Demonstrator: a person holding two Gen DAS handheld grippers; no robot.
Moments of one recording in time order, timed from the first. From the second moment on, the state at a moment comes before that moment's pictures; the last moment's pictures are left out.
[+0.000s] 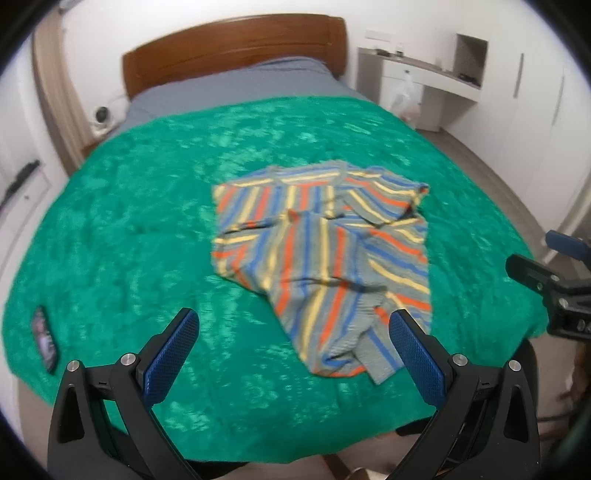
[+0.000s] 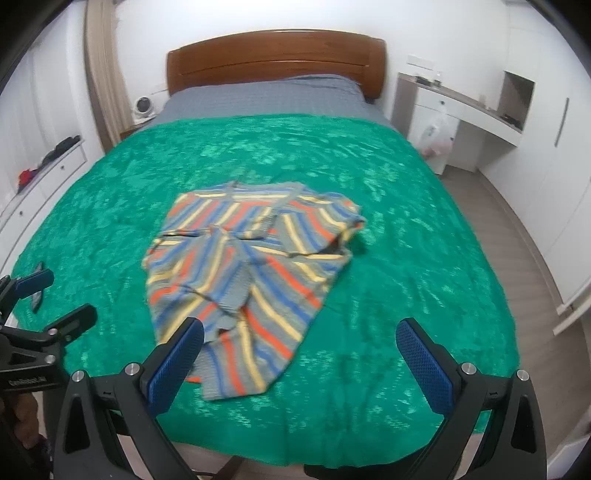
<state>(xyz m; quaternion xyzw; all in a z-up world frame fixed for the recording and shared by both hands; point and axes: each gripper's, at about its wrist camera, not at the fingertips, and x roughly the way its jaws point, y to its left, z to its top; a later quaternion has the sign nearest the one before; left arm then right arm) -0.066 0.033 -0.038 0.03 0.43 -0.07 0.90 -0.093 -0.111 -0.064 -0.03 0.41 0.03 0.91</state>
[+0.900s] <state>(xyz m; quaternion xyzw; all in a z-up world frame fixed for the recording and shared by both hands) -0.105 0.133 -0.108 -0.08 0.48 -0.08 0.87 -0.105 -0.153 -0.140 0.01 0.45 0.07 0.89</state>
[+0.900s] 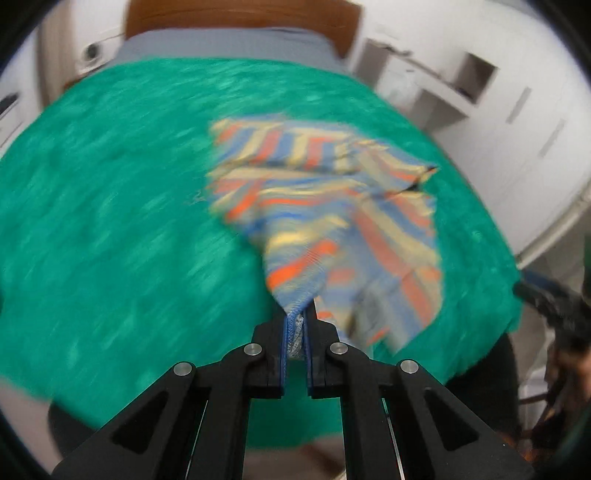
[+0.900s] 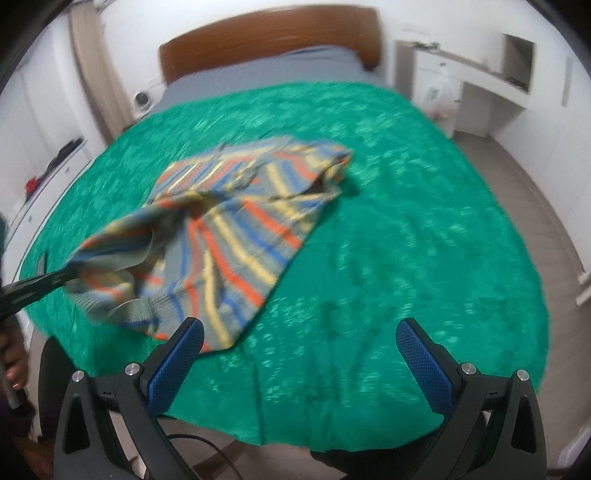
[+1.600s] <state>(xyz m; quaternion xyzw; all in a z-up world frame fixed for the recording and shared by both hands) -0.125 0.193 -0.131 -0.15 0.46 -0.03 0.87 -0.055 -0.007 -0.220 -0.11 0.44 0.20 0.87</state>
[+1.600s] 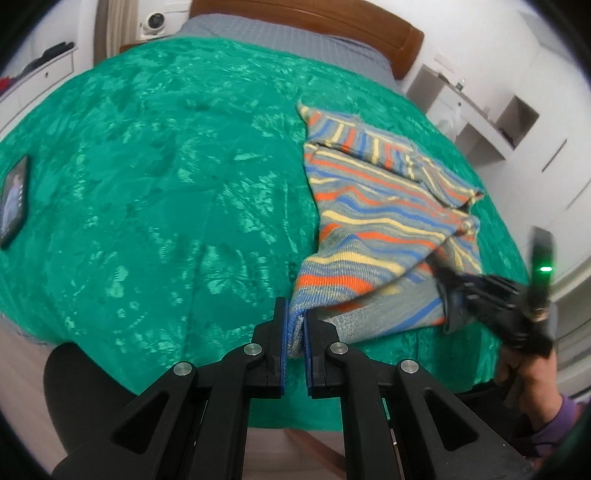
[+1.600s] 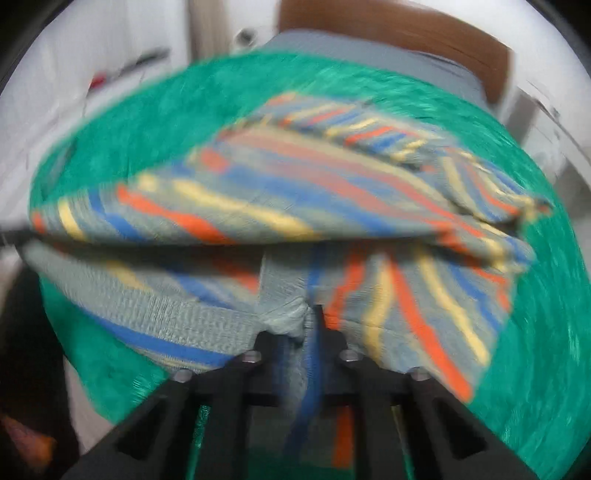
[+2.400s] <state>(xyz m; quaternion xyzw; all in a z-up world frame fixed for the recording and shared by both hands) -0.147 0.169 -0.165 -0.10 0.53 -0.05 0.84 -0.160 -0.215 -0.204 0.06 0.52 0.06 0.85</state>
